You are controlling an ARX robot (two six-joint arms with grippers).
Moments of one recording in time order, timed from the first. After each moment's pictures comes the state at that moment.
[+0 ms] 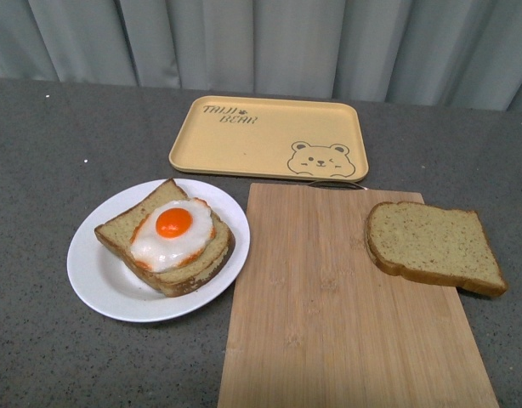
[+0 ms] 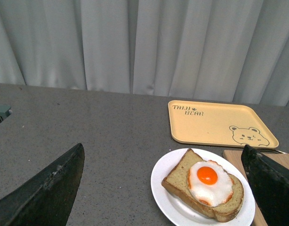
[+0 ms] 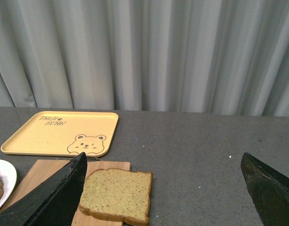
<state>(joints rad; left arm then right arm) 0.00 0.01 0.02 0.00 0.00 -0.01 0.00 0.00 0.00 0.00 0.00 0.00</state>
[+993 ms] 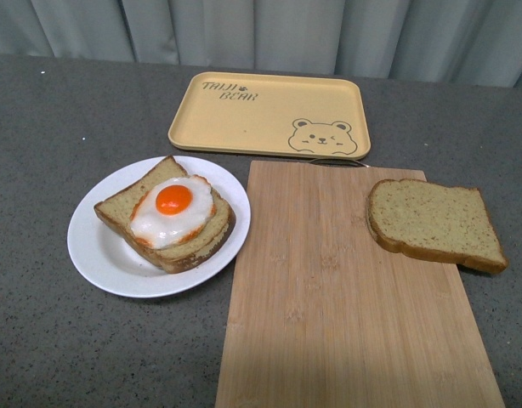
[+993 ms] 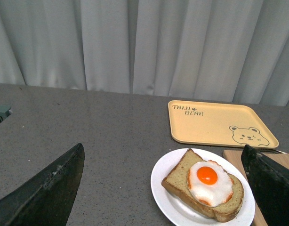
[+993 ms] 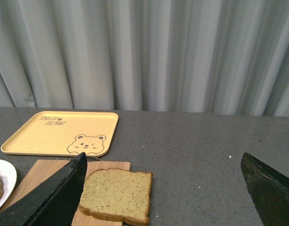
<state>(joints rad) 0.00 0.01 0.02 0.00 0.00 -0.01 0.00 0.00 0.00 0.00 0.00 0.00</state>
